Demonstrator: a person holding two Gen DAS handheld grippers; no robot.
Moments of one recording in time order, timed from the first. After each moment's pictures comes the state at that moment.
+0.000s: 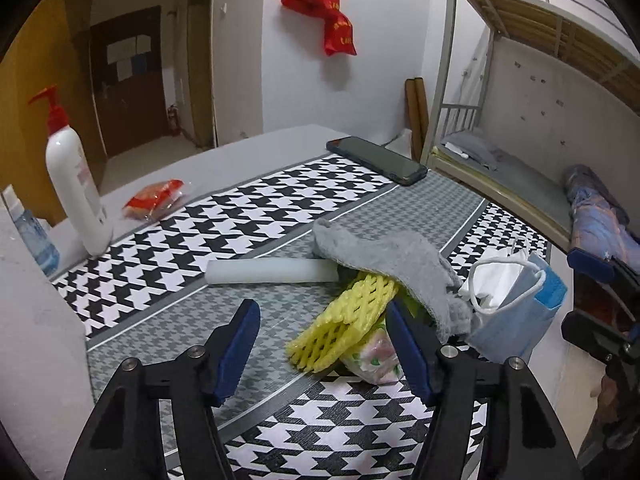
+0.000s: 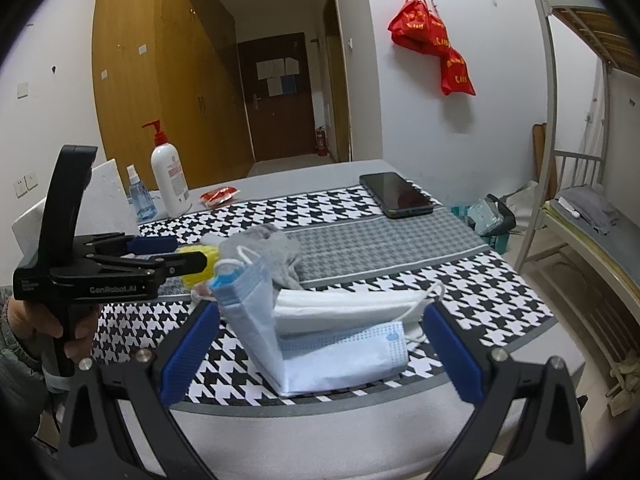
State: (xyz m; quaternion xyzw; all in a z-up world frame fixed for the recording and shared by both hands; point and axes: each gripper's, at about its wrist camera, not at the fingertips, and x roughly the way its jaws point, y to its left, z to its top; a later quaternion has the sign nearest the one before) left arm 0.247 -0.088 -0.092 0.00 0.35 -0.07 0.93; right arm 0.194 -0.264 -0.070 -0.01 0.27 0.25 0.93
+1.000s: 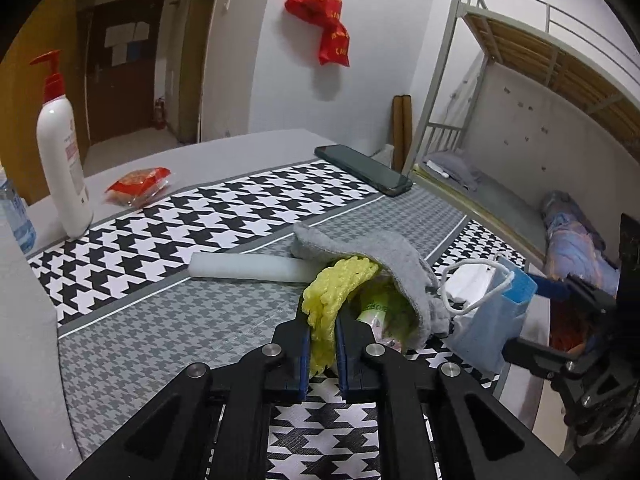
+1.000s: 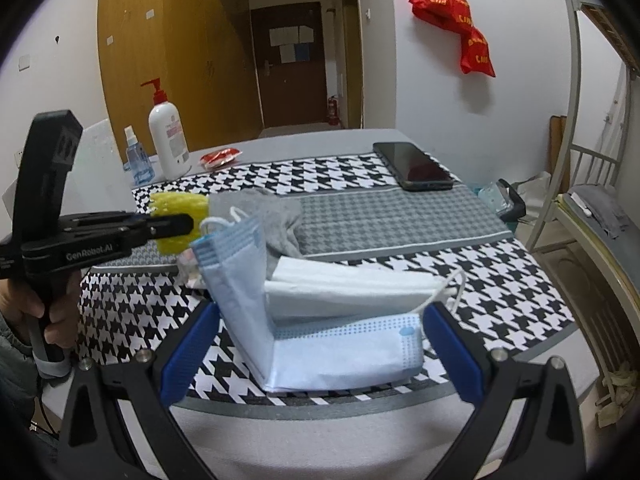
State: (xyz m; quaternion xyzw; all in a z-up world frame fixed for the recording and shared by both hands) left arm 0.237 -0.072 -0.095 -0.06 0.34 -0.11 0.93; right arm 0.214 -0.246 -0.088 -0.05 0.32 0.27 0.91
